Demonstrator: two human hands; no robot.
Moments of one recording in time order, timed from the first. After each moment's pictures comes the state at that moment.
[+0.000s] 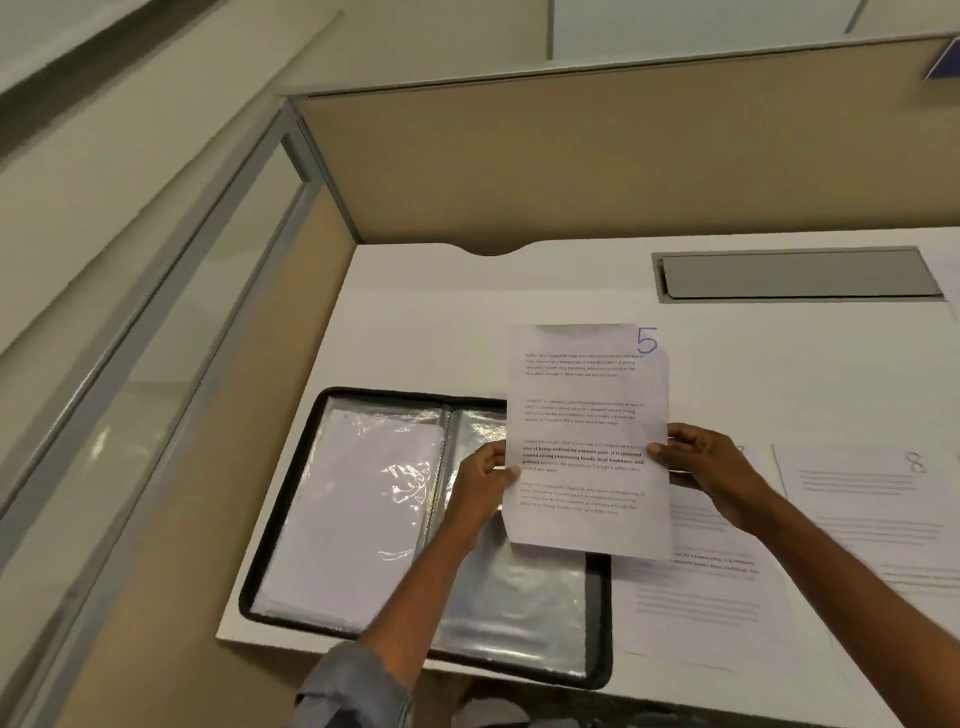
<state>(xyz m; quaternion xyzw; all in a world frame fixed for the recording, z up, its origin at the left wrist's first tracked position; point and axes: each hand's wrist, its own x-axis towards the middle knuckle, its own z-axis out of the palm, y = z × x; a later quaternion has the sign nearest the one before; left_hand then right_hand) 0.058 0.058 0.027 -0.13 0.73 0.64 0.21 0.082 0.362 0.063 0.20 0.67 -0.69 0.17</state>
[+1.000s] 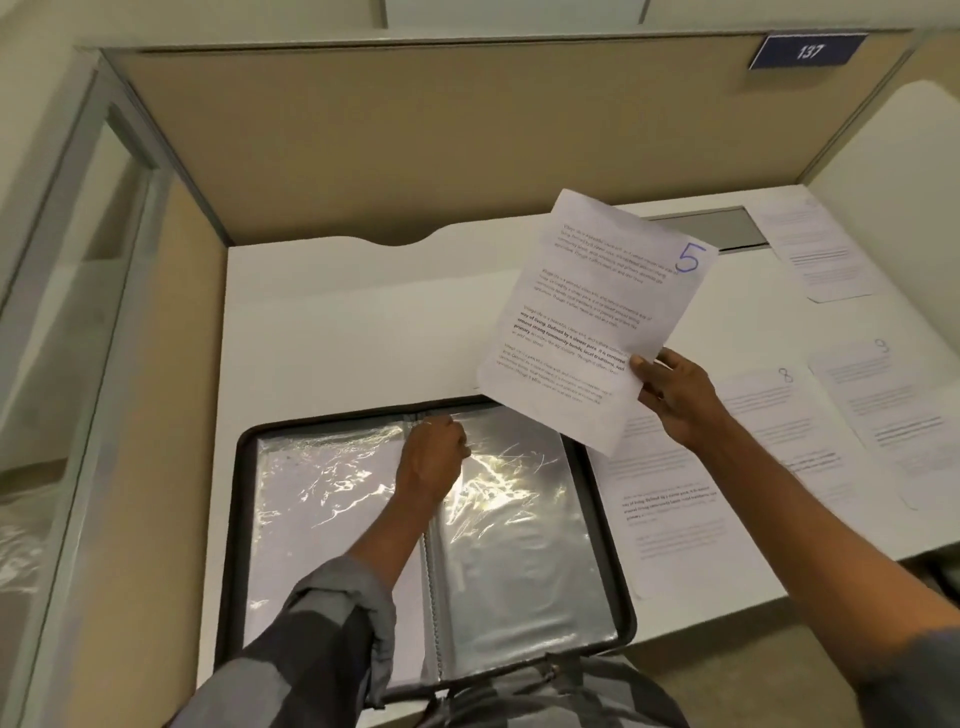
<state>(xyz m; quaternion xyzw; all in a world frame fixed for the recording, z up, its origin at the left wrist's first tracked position) -0.051 -0.005 -0.044 0.29 0.93 0.20 0.08 0.048 0.306 0.096 0.38 0.56 -0.73 -0.09</state>
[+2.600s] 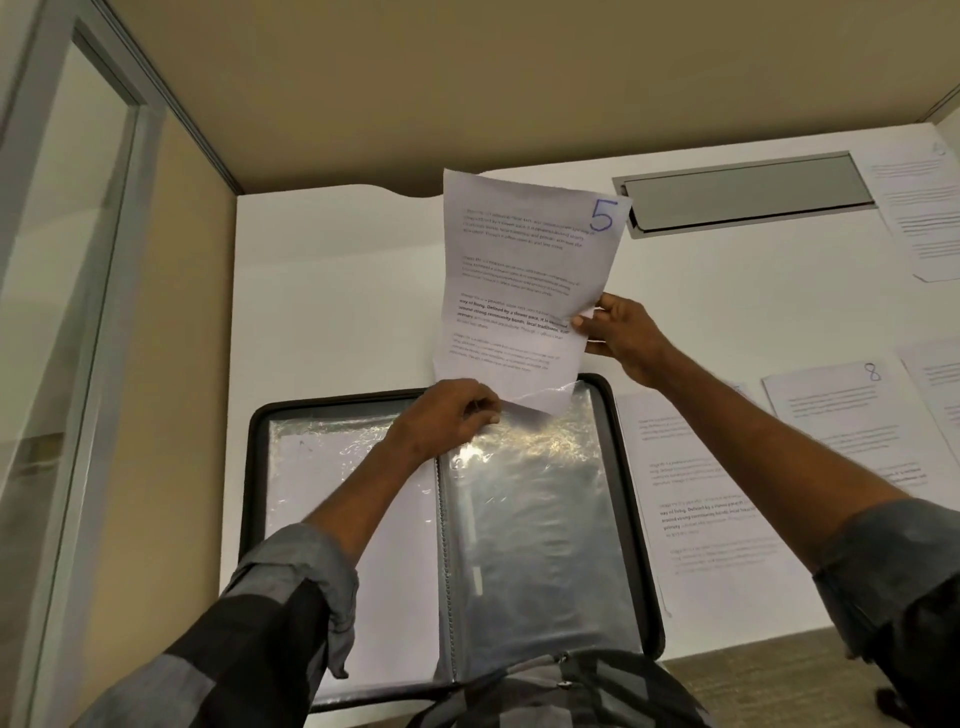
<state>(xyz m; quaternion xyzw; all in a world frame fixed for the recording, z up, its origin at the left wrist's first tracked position) -0.112 -0.014 -0.012 0.36 0.83 0.34 0.24 -0.081 0.282 0.037 0.23 0.67 -0.70 0.09</state>
